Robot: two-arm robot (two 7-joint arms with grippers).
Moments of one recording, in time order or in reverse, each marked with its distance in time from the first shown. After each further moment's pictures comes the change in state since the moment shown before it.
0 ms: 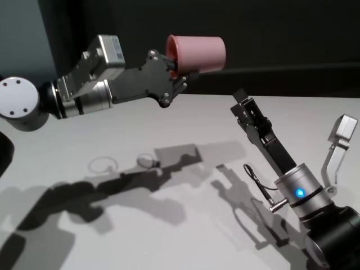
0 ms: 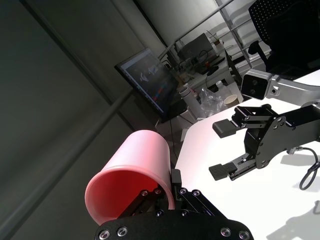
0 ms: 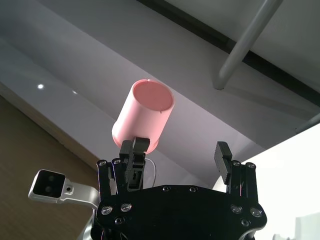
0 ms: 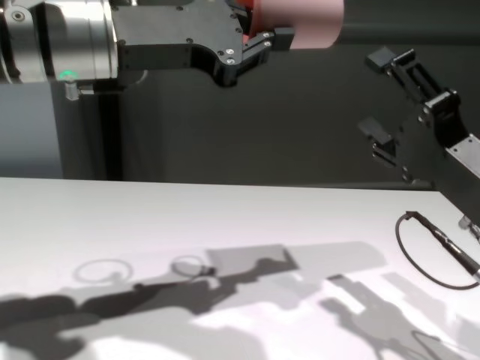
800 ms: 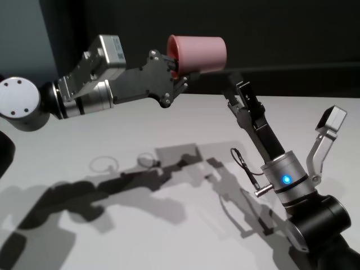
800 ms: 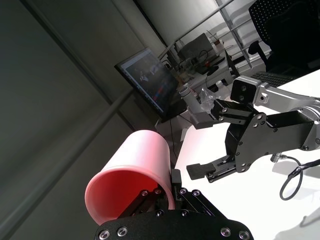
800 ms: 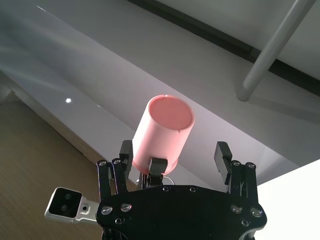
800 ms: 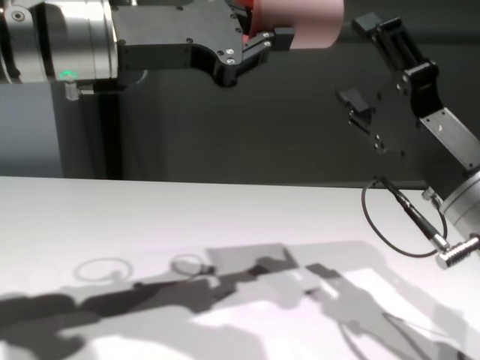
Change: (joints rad) left arm 0.000 0.000 0.000 0.000 0.000 0.000 0.000; right arm 0.087 -0.037 -0.035 0.106 0.071 -0.039 0.083
